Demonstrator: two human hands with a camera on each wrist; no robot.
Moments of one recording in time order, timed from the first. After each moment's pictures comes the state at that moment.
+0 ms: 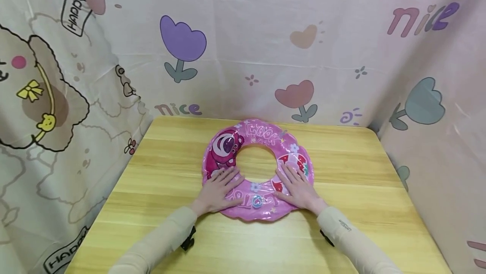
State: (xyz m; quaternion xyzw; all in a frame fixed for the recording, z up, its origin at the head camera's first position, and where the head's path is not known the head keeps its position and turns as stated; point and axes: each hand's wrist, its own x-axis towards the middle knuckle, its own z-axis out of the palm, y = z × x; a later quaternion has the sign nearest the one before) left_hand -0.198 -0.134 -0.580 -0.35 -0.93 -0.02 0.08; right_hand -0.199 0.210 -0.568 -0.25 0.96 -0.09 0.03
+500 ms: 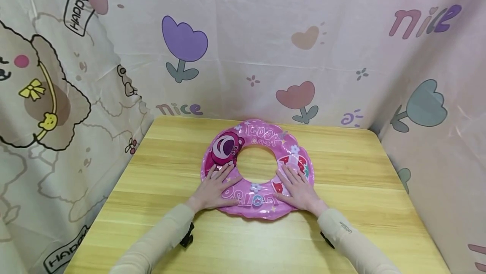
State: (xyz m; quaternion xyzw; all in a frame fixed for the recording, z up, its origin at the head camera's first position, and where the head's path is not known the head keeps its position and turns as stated) left_hand -0.207 -0.151 -0.579 -0.34 -0.94 -0.05 0.04; right_hand -0.199 0.211 -0.573 -0.26 0.96 -0.10 0.00
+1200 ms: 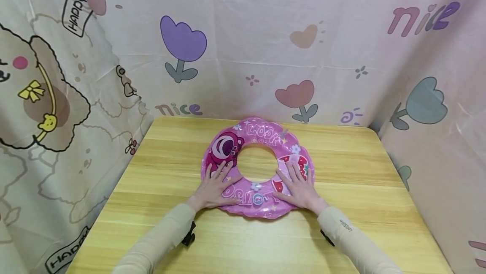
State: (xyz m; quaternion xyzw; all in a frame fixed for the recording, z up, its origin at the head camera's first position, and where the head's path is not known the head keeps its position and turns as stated) left_hand -0.209 -0.148 -0.577 -0.32 -0.95 -0.06 0.01; right_hand -0.197 0.206 -0.568 -0.20 0.98 -0.08 0.03
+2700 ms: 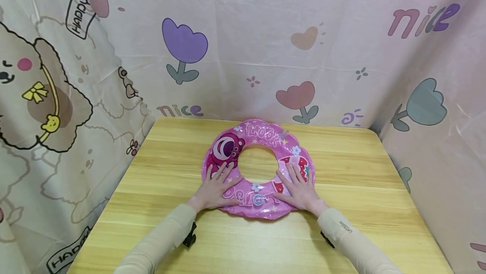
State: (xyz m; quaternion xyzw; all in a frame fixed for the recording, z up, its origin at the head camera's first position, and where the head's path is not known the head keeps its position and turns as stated) left_hand -0.208 -0.148 -0.577 -0.32 -0.95 -0.04 0.00; right_hand -0.197 0.206 -0.571 -0.19 0.98 -0.09 0.05
